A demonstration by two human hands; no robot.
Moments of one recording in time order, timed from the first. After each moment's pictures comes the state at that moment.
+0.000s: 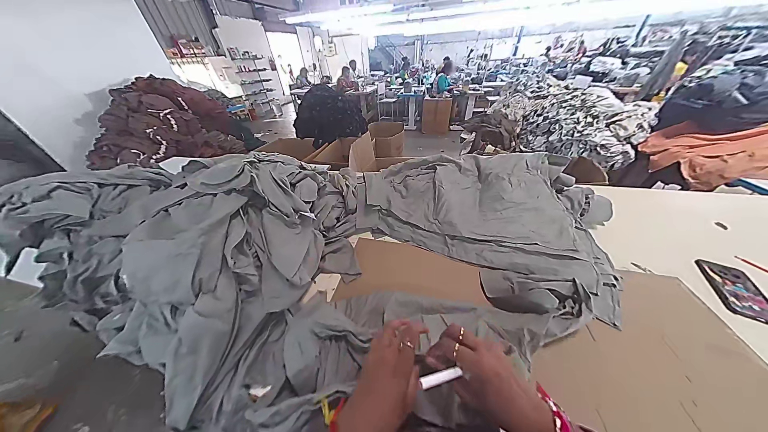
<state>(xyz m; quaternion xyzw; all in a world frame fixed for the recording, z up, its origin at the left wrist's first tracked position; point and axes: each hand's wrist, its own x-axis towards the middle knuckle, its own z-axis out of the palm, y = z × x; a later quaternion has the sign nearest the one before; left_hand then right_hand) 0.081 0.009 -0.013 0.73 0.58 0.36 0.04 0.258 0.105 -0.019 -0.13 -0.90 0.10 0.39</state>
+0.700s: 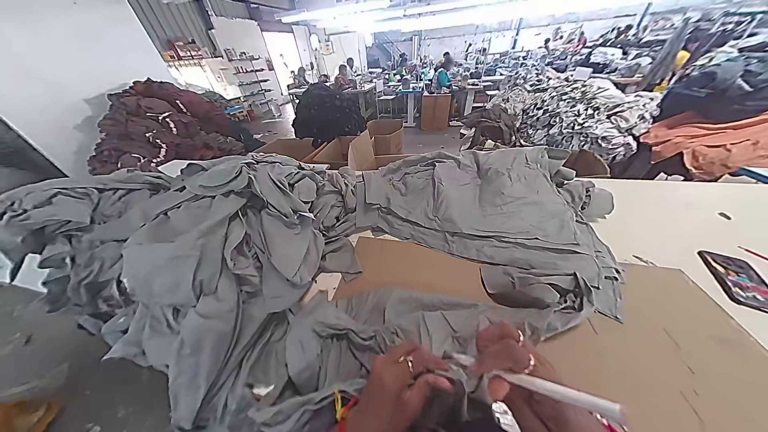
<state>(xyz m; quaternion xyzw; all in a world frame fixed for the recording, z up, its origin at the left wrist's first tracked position) 0.087 0.010 -0.017 0.72 0.41 0.56 0.05 0.286 0.095 0.028 -0.01 -0.84 0.28 0.46</state>
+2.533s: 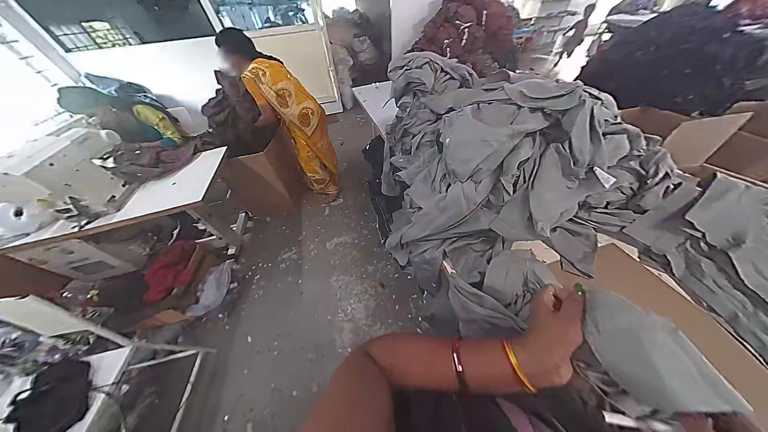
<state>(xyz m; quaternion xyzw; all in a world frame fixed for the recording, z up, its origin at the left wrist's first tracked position) 0.058 -0.029 0.010 0.04 0.46 0.82 0.34 0.194 0.065 -0.024 -0.03 -0.92 0.04 0.39</state>
